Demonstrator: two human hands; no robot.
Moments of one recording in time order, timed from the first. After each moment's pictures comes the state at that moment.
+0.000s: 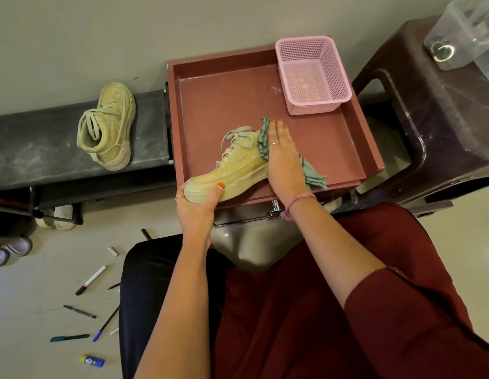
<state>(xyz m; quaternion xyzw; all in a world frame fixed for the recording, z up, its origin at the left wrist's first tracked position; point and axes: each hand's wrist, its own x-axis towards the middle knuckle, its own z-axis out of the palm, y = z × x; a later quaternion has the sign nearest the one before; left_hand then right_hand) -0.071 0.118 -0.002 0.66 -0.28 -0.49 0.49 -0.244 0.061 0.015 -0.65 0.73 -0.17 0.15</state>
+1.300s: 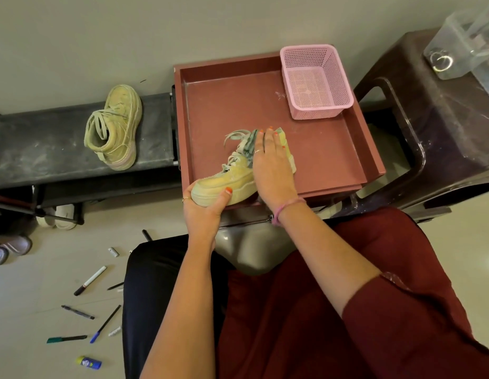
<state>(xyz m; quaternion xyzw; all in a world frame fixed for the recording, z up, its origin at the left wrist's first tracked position) -0.073 0.124 0.002 0.65 -0.30 -0.49 0.49 -0.215 0.059 0.027 -0.68 0.72 -0.07 0.10</state>
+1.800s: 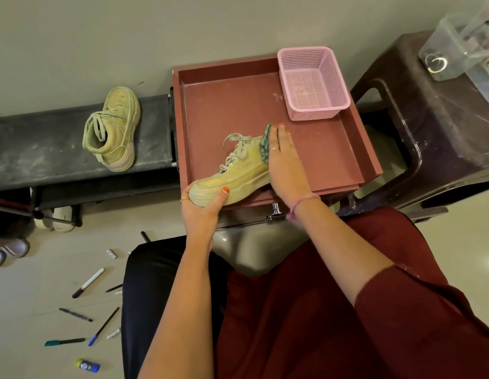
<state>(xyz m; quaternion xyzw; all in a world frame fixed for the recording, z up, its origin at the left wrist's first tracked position) -0.071 0.122 -0.002 0.65 -0.30 -0.49 0.49 -0.247 0.062 0.018 -0.68 0.72 -0.12 0.12</state>
